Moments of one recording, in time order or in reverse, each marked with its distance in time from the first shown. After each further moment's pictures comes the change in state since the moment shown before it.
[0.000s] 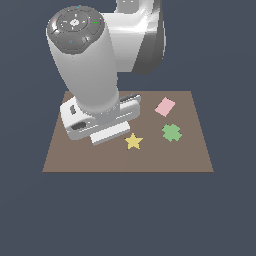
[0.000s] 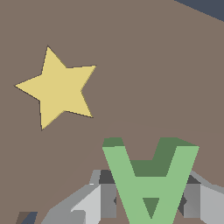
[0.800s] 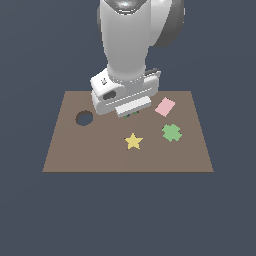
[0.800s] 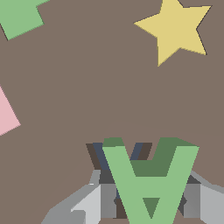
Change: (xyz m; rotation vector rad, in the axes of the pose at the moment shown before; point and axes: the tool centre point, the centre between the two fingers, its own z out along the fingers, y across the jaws) arm -0.049 -0.085 -0.005 0.000 0.000 -0.024
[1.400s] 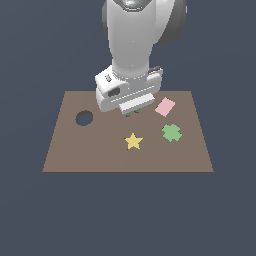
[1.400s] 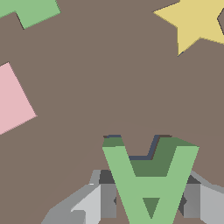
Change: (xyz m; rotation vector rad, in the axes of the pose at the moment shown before) arm -0.007 -0.014 0.002 0.000 0.001 -0.003
